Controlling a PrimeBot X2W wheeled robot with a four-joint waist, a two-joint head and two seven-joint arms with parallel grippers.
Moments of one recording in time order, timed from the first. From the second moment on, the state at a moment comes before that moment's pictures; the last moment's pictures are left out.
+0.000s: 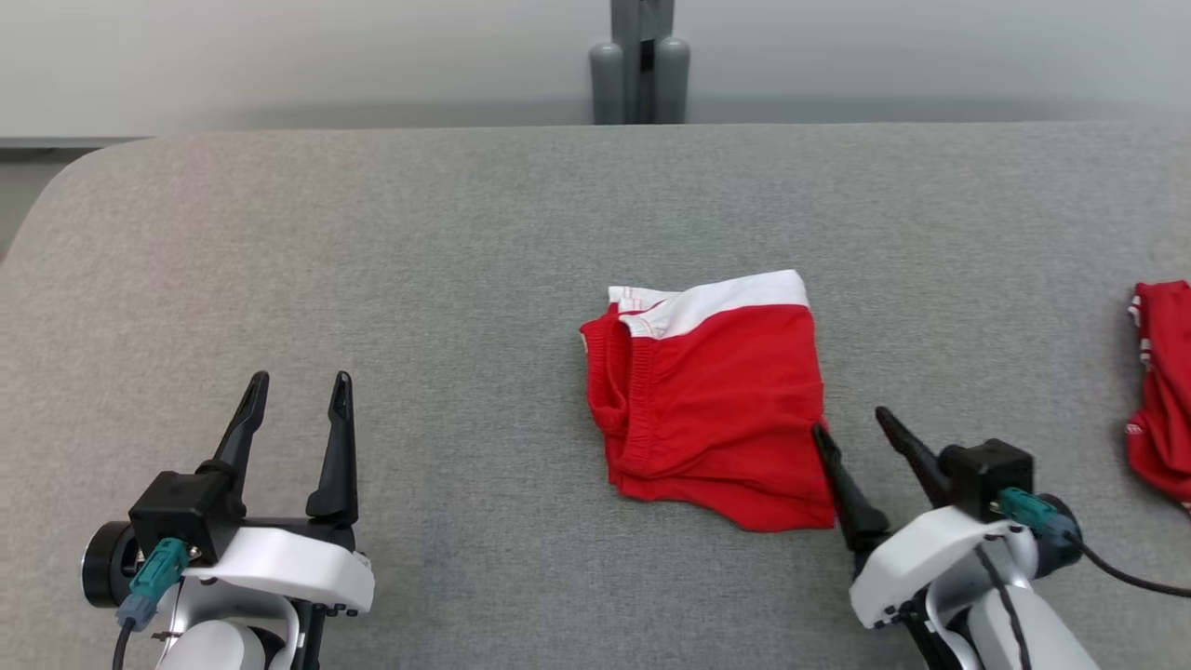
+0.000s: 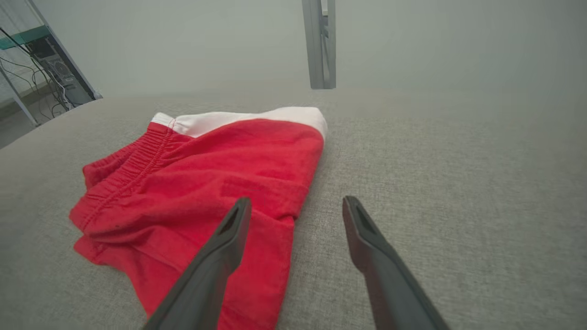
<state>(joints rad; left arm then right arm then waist) -0.11 0.30 -0.30 0.04 -0.44 0.24 -0.18 -0.23 -0.07 0.20 0.40 0.22 0.13 -0.12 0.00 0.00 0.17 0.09</state>
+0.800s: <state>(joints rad) -0.14 0.30 -0.30 0.04 -0.45 0.24 -0.19 -0.40 -0.07 0.39 0.74 0.37 0.13 -0.21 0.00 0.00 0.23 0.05</state>
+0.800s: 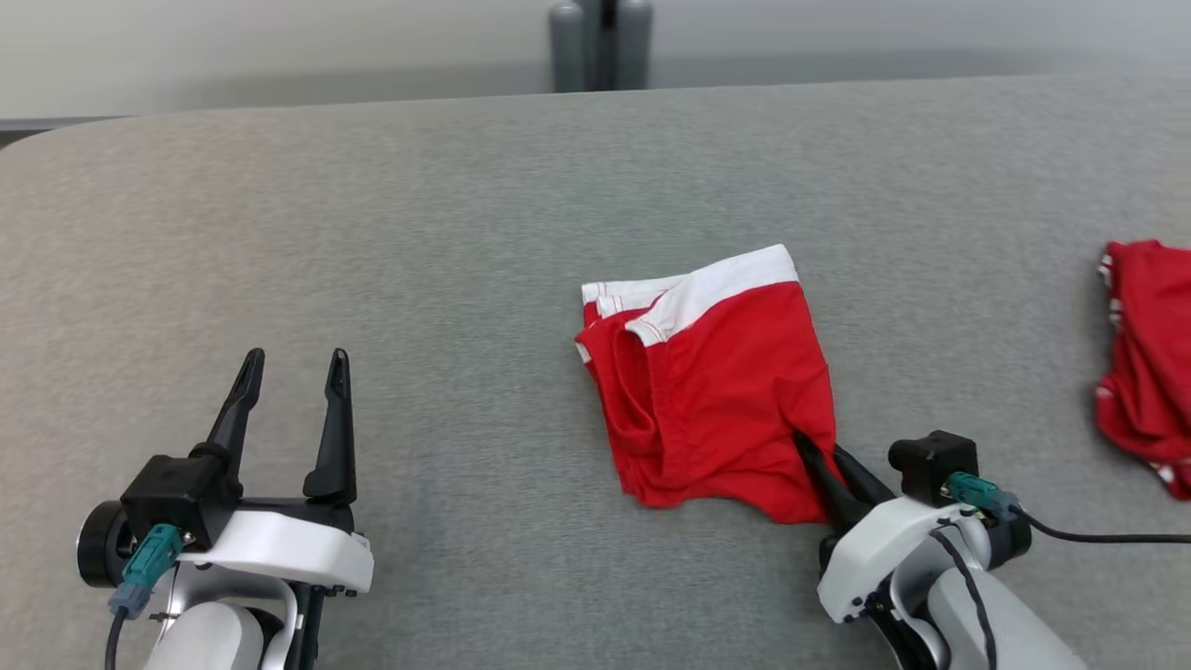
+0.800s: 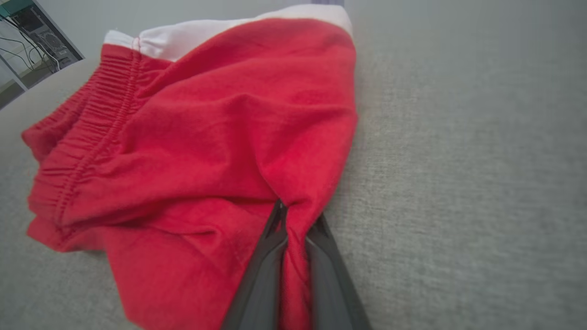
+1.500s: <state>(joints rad) -0.22 0.35 -0.33 -0.03 -0.42 0.24 -0.12 -0.53 -0.23 0.44 0.56 0.31 0.13 -0.17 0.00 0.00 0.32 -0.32</state>
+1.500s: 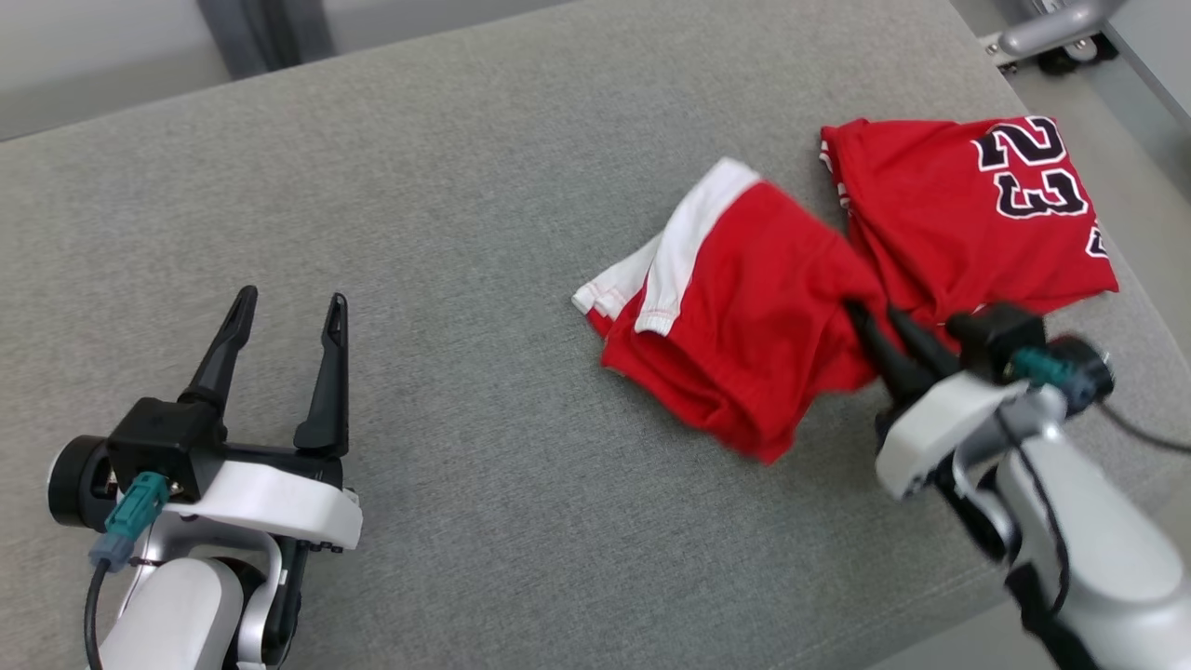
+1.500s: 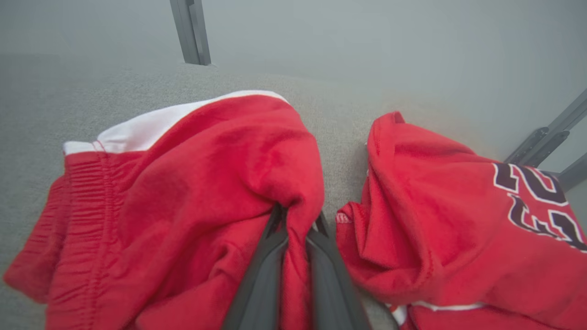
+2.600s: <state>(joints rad) -0.22 0.38 -0.34 -0.06 -0.42 0.25 -0.09 -0.76 -0.35 0.33 1.00 0.51 0.13 -0.26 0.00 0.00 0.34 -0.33</state>
